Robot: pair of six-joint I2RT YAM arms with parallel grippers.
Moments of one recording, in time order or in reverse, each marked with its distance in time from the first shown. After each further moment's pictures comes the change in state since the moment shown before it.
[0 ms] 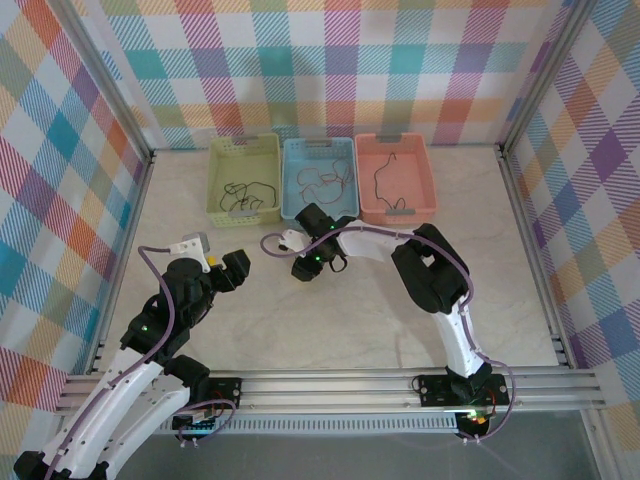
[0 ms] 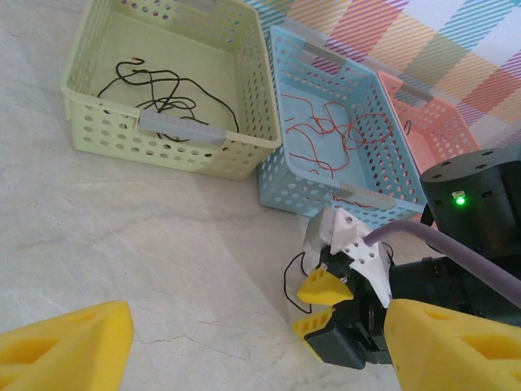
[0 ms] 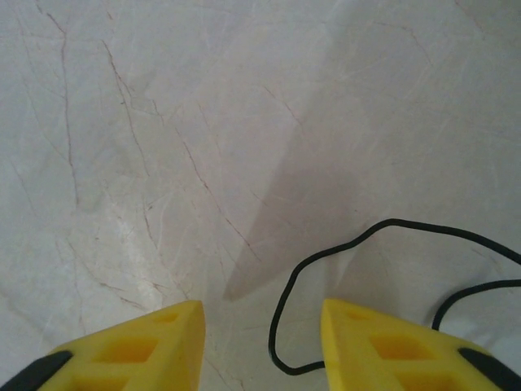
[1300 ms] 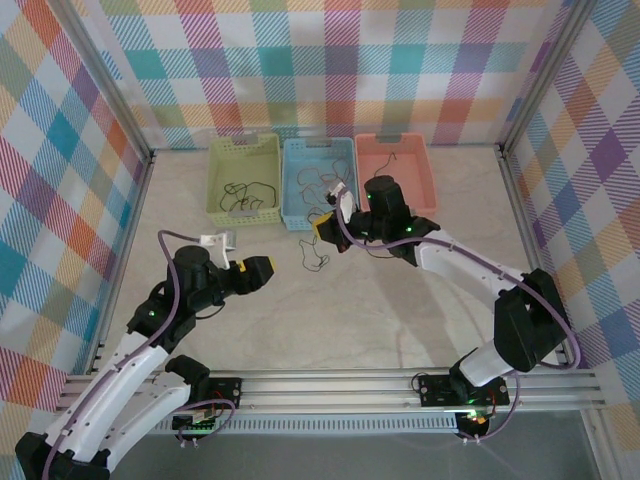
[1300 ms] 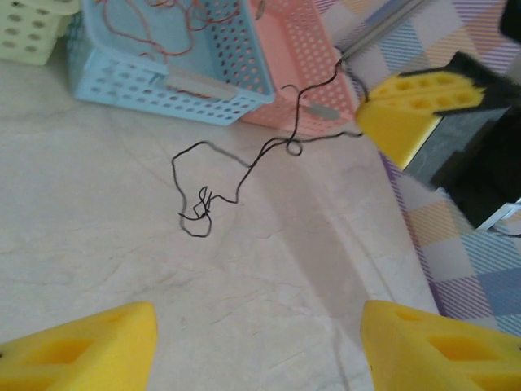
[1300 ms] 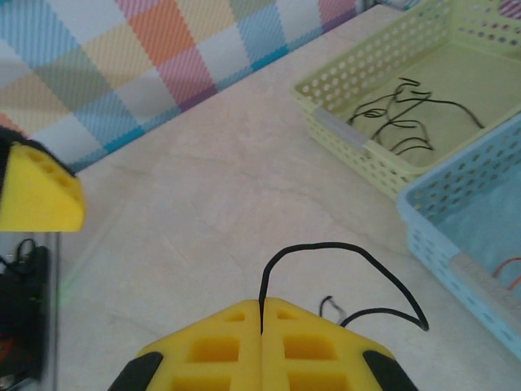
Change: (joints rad) left arm 0.000 0.127 0.065 0.042 0.485 -0.096; right arm -0.169 -0.636 -0.409 0.426 -0.342 0.348
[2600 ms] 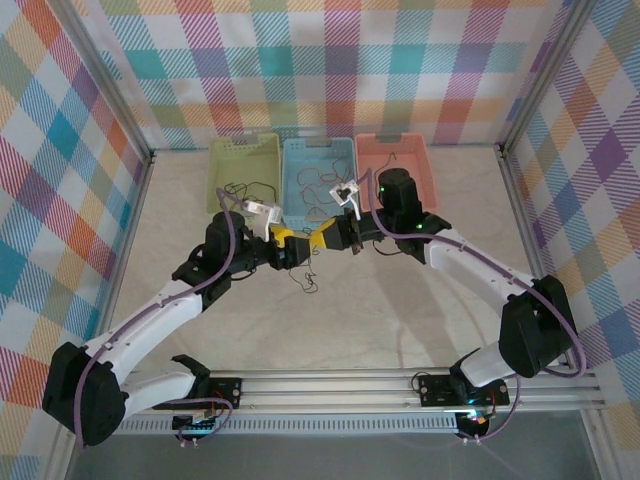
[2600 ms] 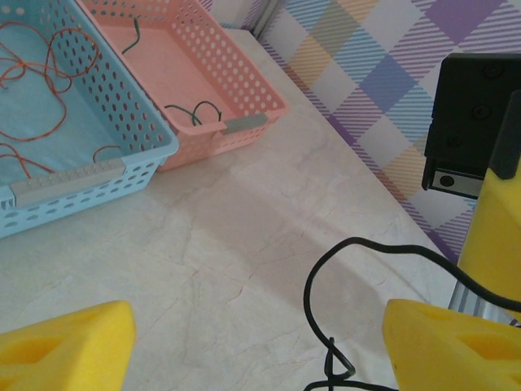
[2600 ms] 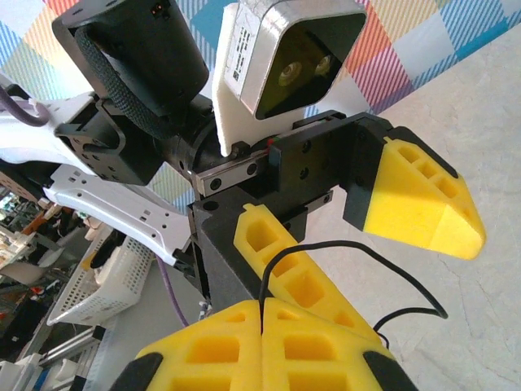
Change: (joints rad) left arm -0.059 0.425 0.098 0.417 0.156 0.286; right arm -0.055 -0.034 0.004 0.065 -0.507 0.288
